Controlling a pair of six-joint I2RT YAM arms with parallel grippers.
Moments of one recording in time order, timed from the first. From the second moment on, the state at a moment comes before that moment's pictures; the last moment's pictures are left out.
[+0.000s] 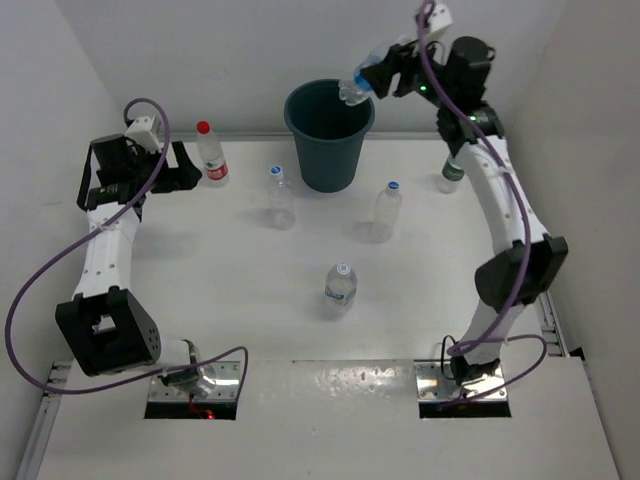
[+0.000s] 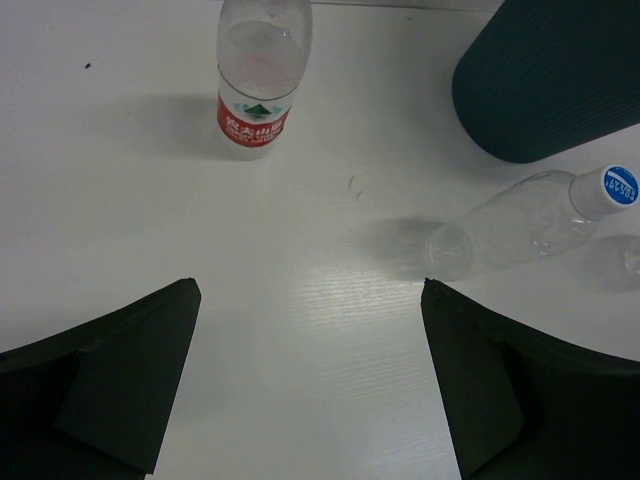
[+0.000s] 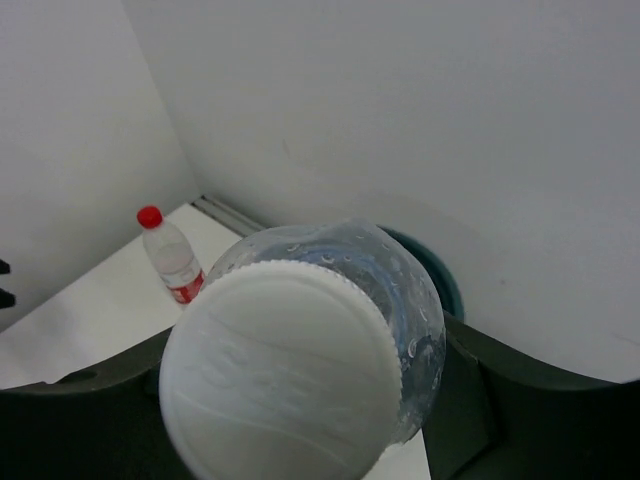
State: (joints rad) left arm 0.28 1.37 1.25 -0.39 0.44 0.00; right arm 0.19 1.77 1.97 -0.13 -0.47 0.08
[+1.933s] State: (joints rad) left arm 0.12 1.79 1.78 0.20 0.40 -0.16; right arm -0.23 1.37 1.15 -0.15 -0.14 0.11
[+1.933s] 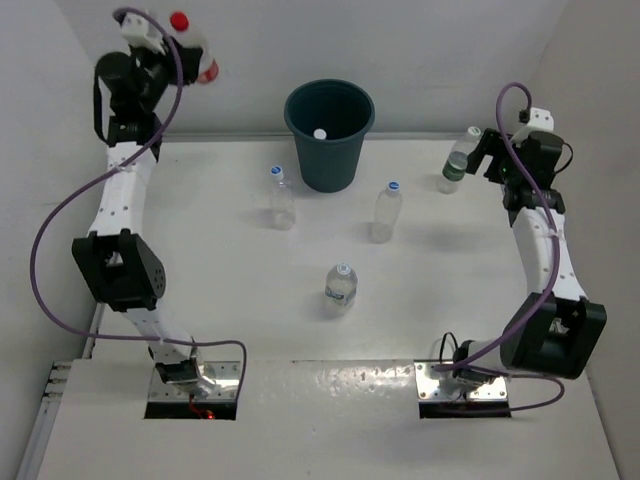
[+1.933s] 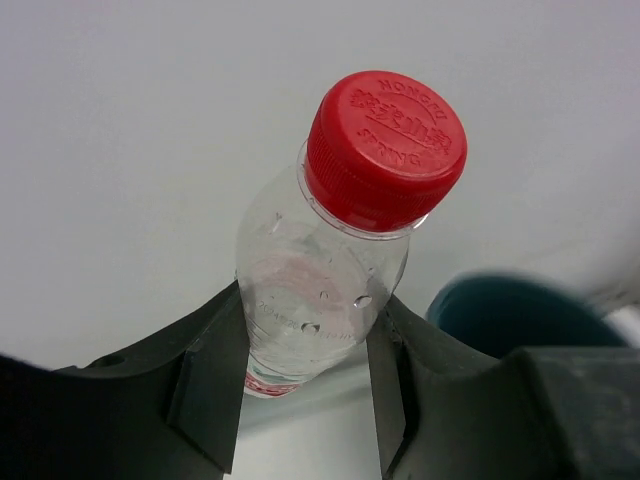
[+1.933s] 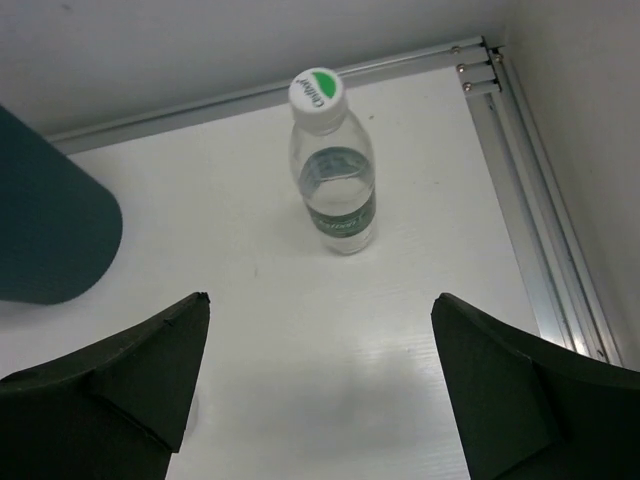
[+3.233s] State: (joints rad) left arm -0.36 1.92 1.98 0.01 0.42 -0.11; right arm -0.24 1.94 1.21 0.49 -0.29 -0.07
